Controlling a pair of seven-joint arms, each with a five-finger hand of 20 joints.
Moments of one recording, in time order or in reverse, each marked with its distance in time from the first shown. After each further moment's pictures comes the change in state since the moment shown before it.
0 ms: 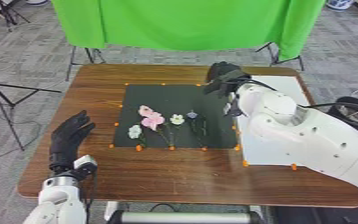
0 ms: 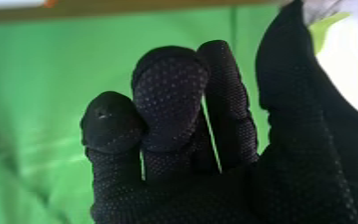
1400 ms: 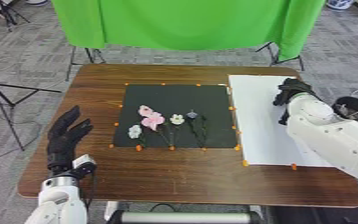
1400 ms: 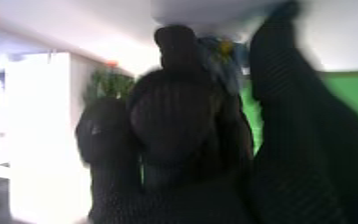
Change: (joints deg) left arm -0.4 0.4 0.8 0.5 0.1 1.6 3.9; right arm -5.4 4.9 4.3 19.9 3.9 4.8 10.8
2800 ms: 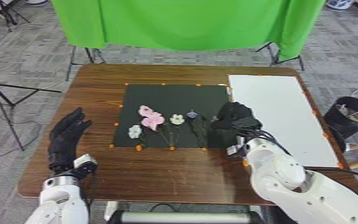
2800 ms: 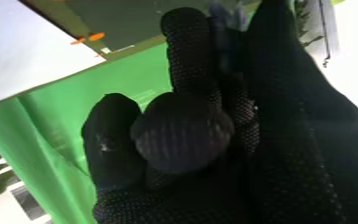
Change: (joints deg) left arm -0.4 -0.1 0.4 0.1 -0.8 0.3 -0.8; right arm -29.0 -2.1 13.3 -30.9 -15.4 10.8 -12.0
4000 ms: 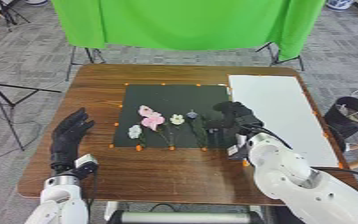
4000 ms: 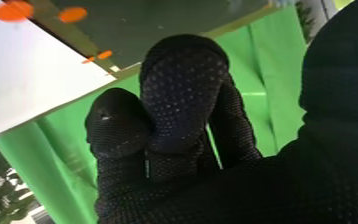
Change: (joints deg) left arm -0.2 -0.1 -0.1 0.1 0.6 -1.3 -1.3; right arm -2.1 -0.1 4.9 -2.8 6.4 -6.1 0.0
